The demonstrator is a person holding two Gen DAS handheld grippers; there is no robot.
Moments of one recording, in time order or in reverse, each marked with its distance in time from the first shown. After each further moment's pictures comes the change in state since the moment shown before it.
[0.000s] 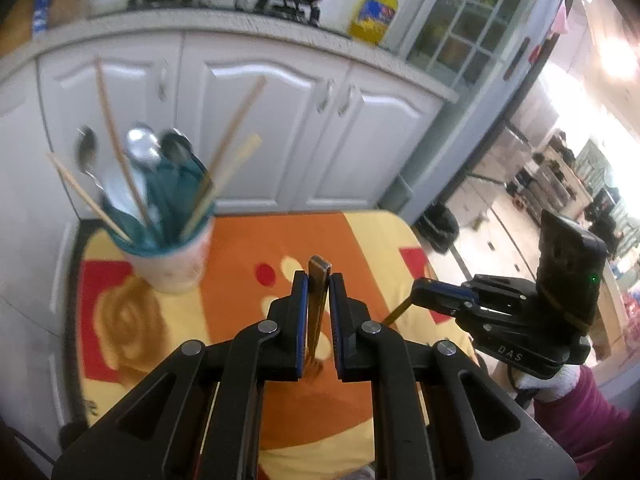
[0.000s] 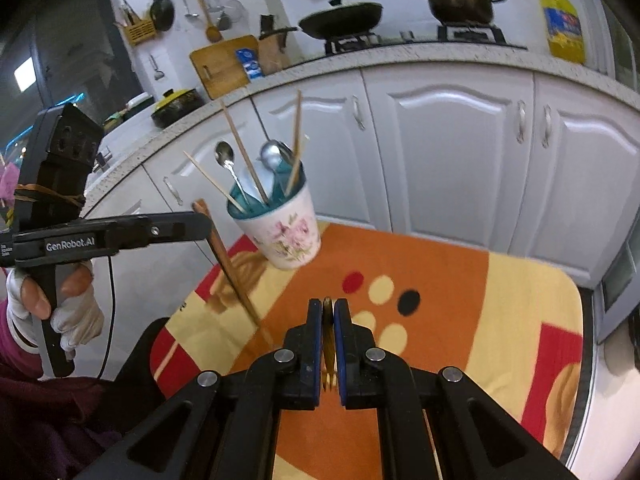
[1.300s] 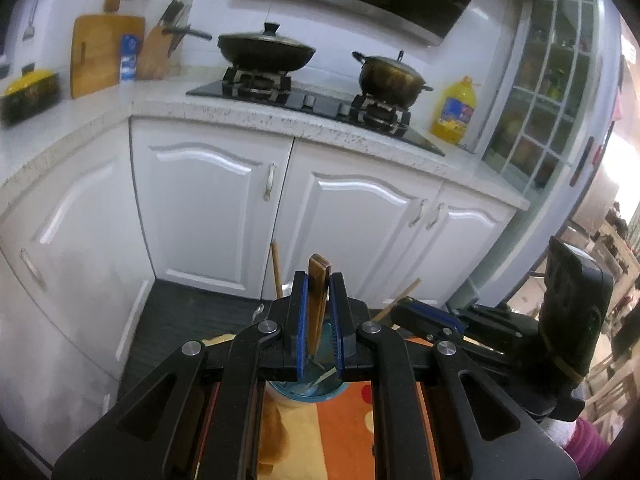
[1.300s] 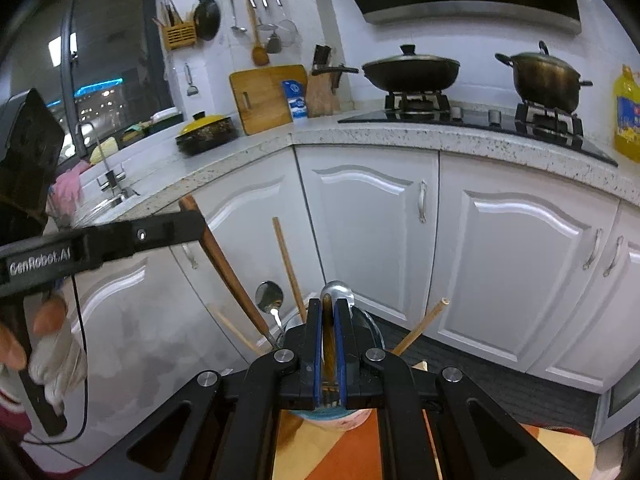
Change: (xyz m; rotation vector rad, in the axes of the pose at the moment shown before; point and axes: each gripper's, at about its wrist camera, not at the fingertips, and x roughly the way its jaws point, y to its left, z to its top) left arm -0.059 0.102 0.094 -0.113 -0.268 0.233; right arm 0.098 0.082 0.158 -0.149 -0.129 0.037
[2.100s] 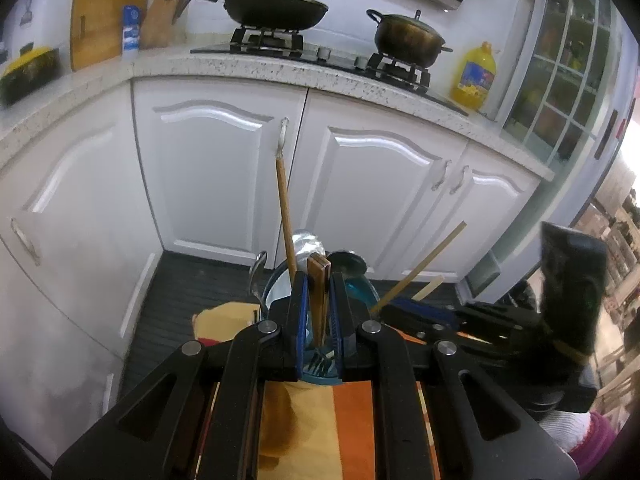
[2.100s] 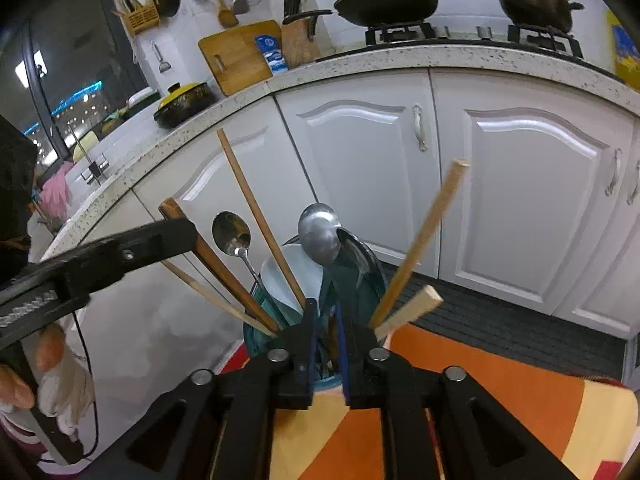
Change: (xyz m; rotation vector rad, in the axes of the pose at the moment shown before) left arm 0.047 0.000 -0.040 0.004 0.104 0.062; right arm 0.049 -0.029 -0.039 0.131 0.156 0.044
